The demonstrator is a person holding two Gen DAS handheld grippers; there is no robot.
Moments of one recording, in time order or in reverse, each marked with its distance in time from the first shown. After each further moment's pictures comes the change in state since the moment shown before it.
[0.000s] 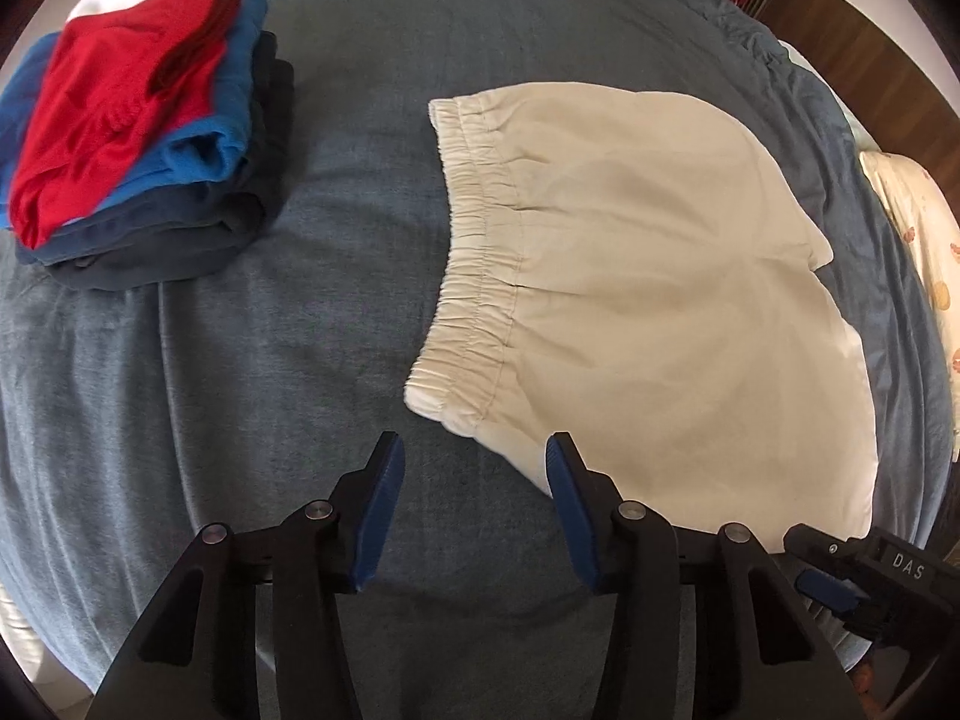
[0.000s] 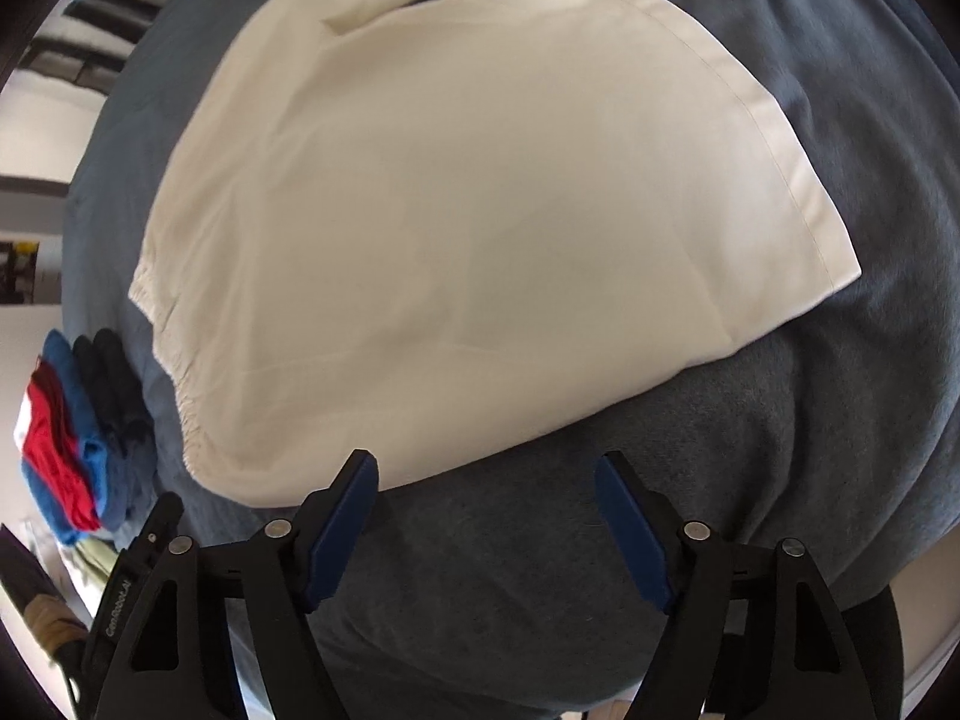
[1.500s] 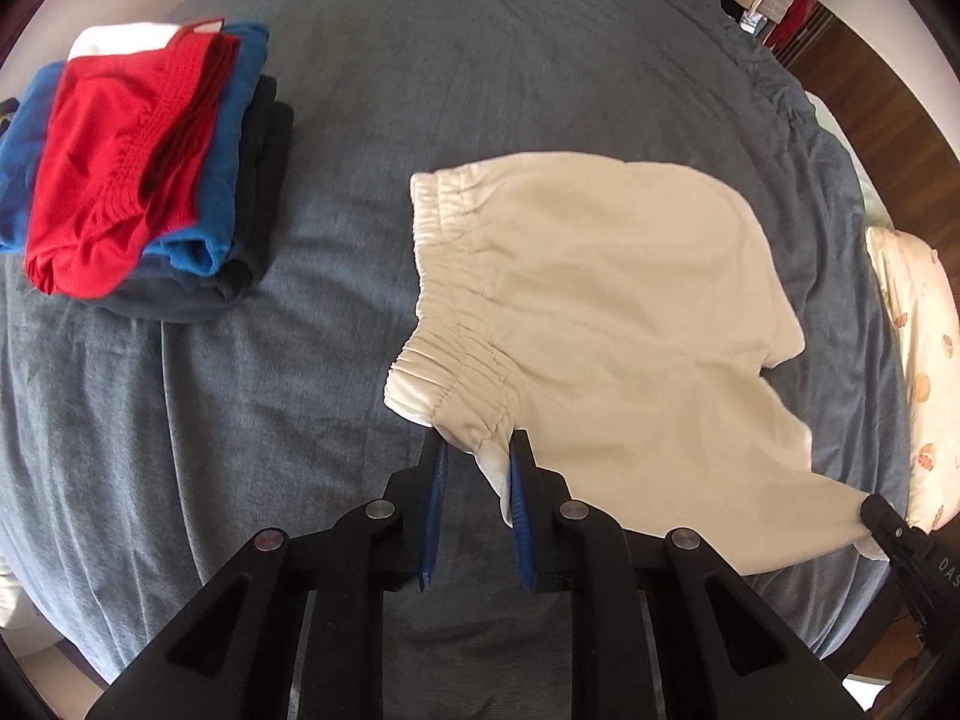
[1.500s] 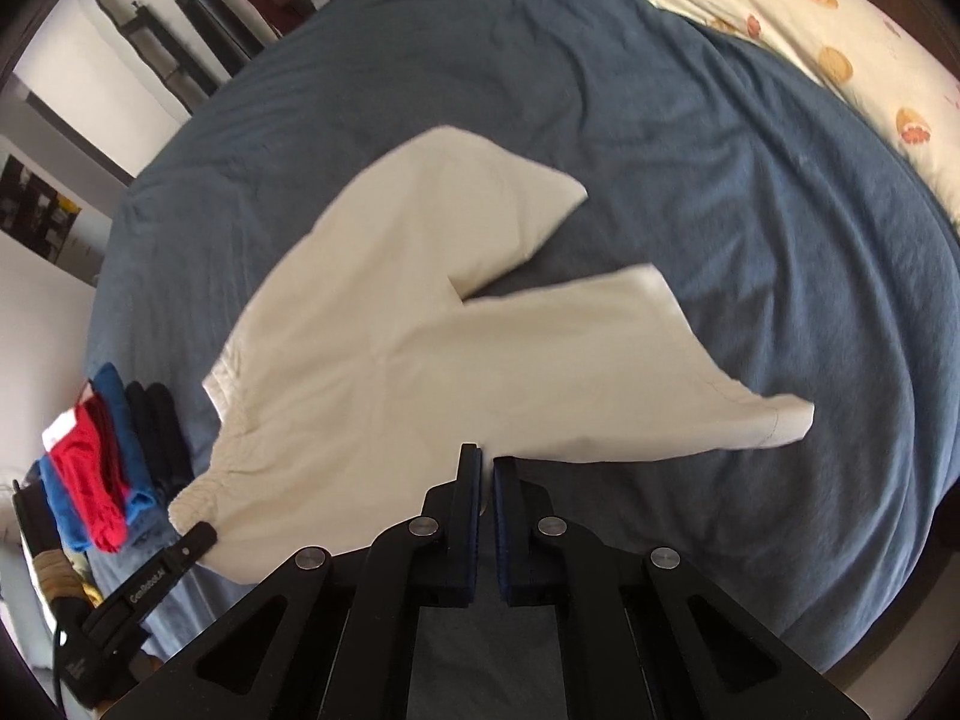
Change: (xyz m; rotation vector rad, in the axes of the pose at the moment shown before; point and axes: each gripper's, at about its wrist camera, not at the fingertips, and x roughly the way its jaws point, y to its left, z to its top) left arm -0.046 -0.021 0.060 -0.144 0.014 -0.017; right arm -0.121 0.056 0.076 -0.254 -0.316 -0.008
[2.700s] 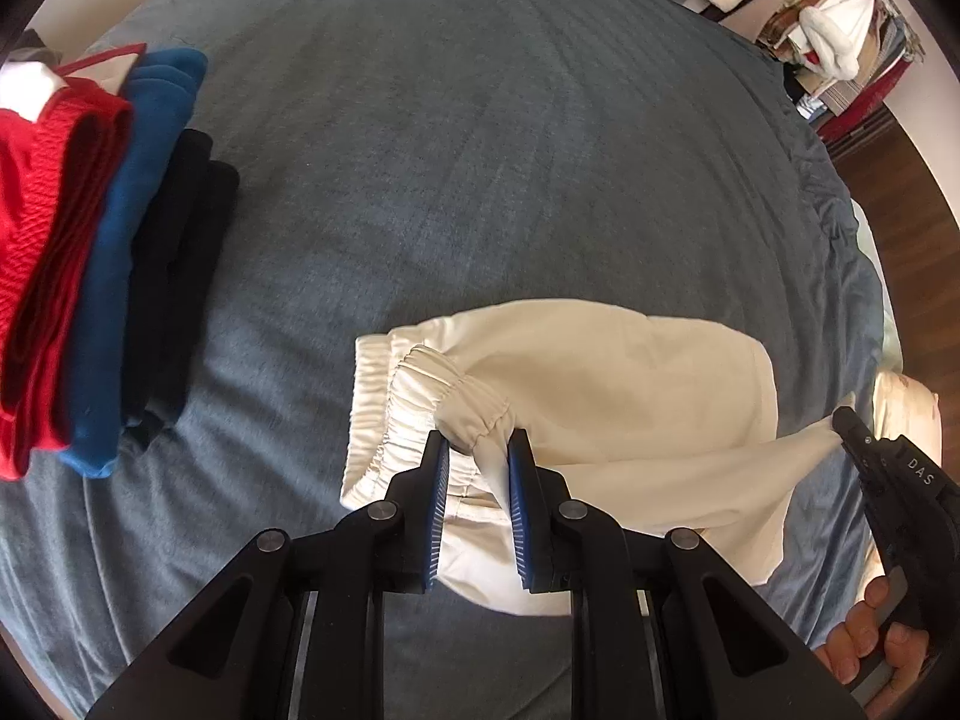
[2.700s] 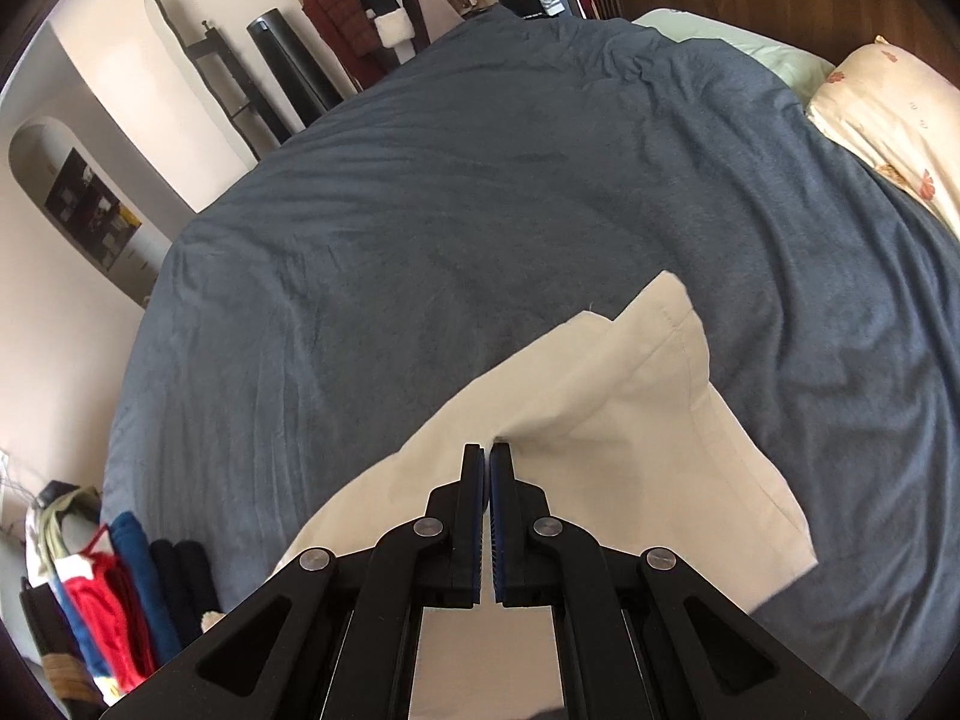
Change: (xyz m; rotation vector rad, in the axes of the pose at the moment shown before) left arm 0.069 -0.005 0.132 -0.206 -0.017 -0.052; right arm 0.089 0.097 0.159 -0.116 -0.167 0.129
